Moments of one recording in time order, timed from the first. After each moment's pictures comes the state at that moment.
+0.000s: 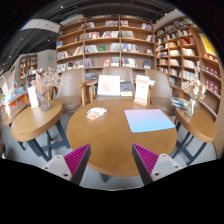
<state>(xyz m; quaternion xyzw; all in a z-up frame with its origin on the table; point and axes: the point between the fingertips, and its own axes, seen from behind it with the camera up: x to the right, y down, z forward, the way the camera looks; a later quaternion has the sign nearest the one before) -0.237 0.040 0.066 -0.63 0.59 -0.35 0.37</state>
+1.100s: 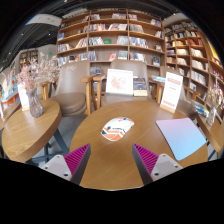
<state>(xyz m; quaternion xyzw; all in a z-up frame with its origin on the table) -0.053 0.162 0.019 -0.64 0.59 -0.34 0.35</state>
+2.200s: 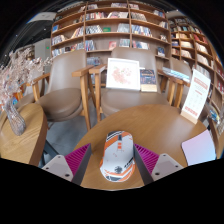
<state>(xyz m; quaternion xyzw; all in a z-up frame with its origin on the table) 0.105 0.193 -0.014 -0.66 0.61 -0.30 0.32</state>
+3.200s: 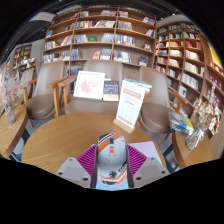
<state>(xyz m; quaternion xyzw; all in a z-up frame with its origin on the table) 0.034 -0.082 0.088 -0.64 0.60 -0.37 0.29</state>
